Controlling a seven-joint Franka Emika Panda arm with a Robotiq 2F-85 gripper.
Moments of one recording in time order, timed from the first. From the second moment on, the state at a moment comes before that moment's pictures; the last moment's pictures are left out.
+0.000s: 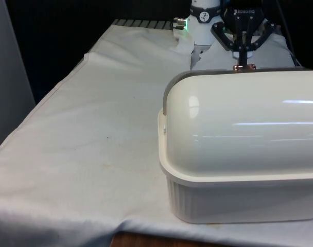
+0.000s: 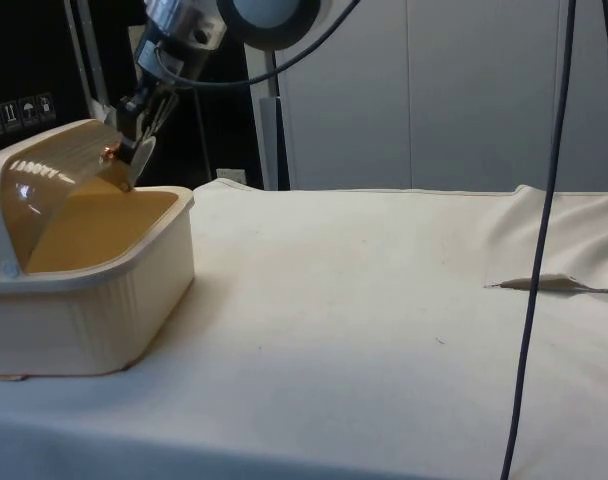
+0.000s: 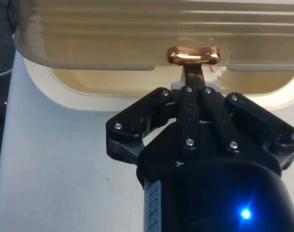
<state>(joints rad) 0.22 0.25 -0.08 -2.15 0.00 3.04 0.00</state>
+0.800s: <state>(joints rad) 0.23 0.29 -0.07 -2.06 0.00 3.06 0.02</state>
